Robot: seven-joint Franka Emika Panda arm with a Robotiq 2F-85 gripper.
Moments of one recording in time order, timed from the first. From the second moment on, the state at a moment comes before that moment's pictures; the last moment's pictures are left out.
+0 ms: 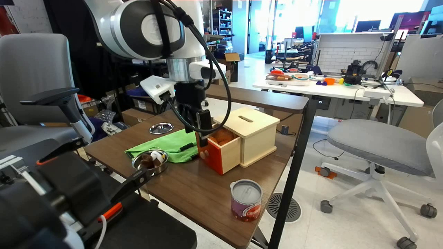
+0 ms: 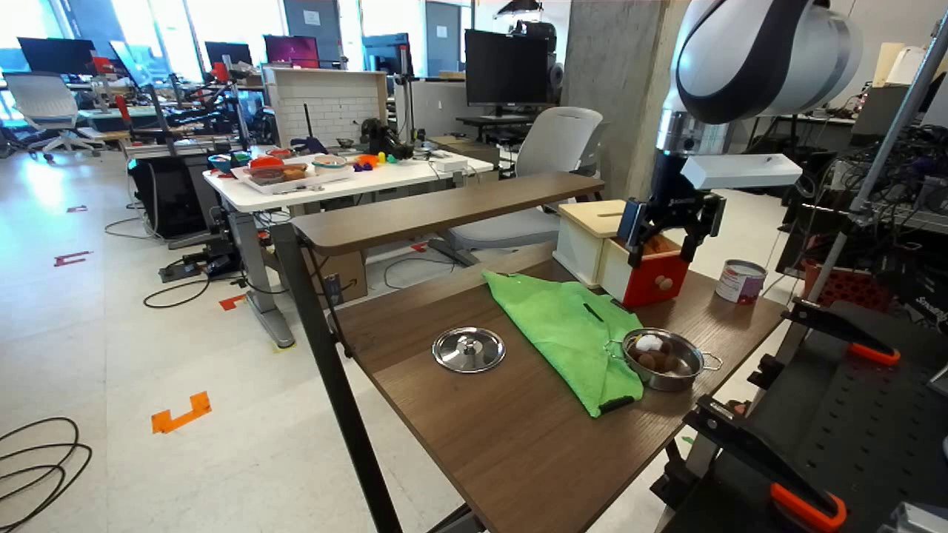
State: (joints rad) arm -0.10 0.53 -0.09 -2.21 0.02 2.76 0.21
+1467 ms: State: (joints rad) arm -0.08 0.54 -0.11 -2.20 0.02 2.73 0.19
